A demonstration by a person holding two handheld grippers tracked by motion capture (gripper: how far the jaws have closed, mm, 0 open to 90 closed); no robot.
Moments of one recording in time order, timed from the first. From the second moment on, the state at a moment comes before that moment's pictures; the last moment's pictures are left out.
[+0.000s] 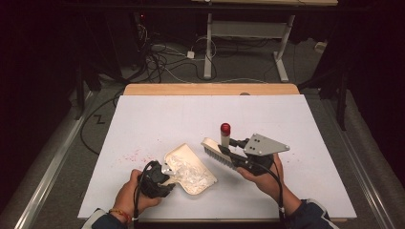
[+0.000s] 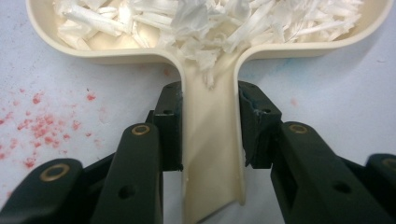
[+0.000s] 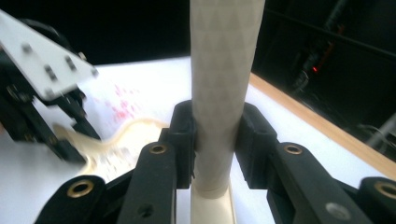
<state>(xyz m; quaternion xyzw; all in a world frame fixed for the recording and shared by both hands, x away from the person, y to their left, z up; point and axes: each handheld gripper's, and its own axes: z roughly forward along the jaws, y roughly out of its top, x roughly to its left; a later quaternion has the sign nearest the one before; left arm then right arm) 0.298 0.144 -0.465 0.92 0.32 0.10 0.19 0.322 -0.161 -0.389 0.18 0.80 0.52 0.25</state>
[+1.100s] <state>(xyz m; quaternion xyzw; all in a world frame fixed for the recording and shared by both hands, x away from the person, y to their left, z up) 0.303 0.152 -0.465 0.91 0.35 0.08 0.21 0.310 -0.102 -0.382 0.16 0.80 0.53 0.22</state>
